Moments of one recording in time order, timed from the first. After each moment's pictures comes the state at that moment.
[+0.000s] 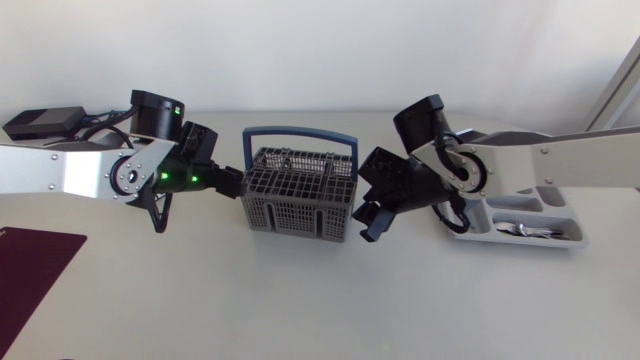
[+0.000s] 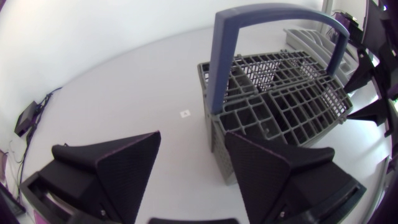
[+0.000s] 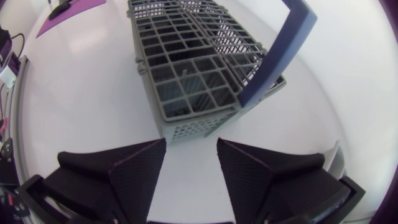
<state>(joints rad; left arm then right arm) -0.27 1.64 0.90 0.02 0.04 0.17 0.46 1.68 0.98 -0.24 -0.17 -0.51</state>
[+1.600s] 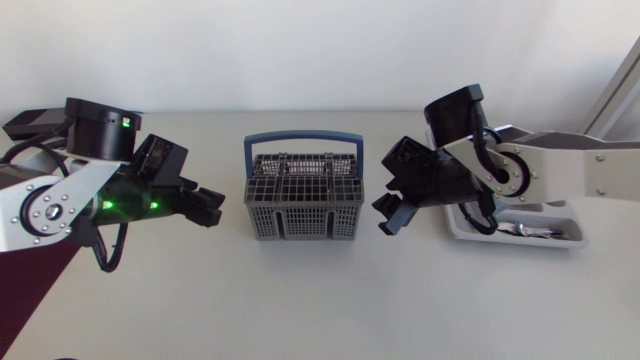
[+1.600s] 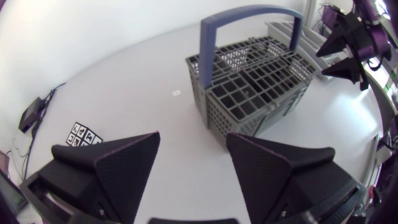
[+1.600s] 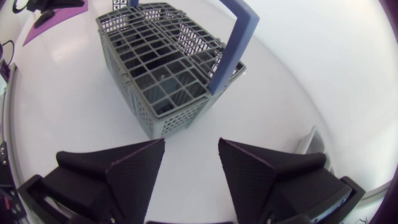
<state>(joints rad) -0.29 1.28 0.72 -0.18 0.05 0.19 0.41 1.54 0.90 -0.22 -0.10 -0.50</state>
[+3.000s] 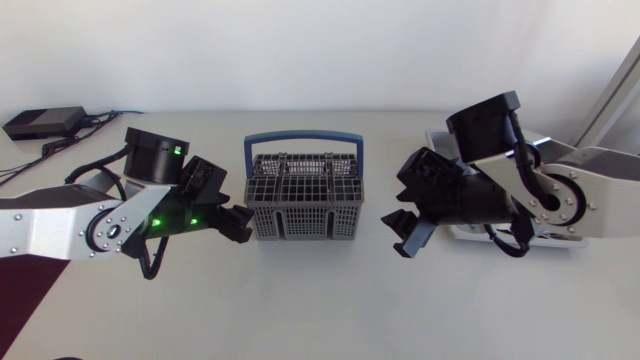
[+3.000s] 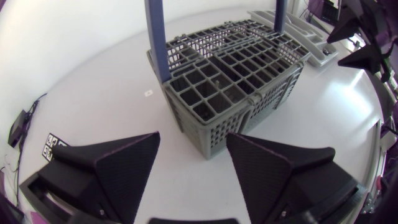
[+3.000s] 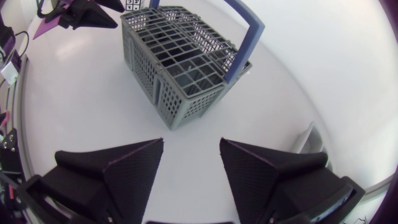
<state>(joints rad) -0.38 1.46 0.68 0.03 0.05 0.19 0.44 1.35 0.79 -0.29 -0.09 -0.50</state>
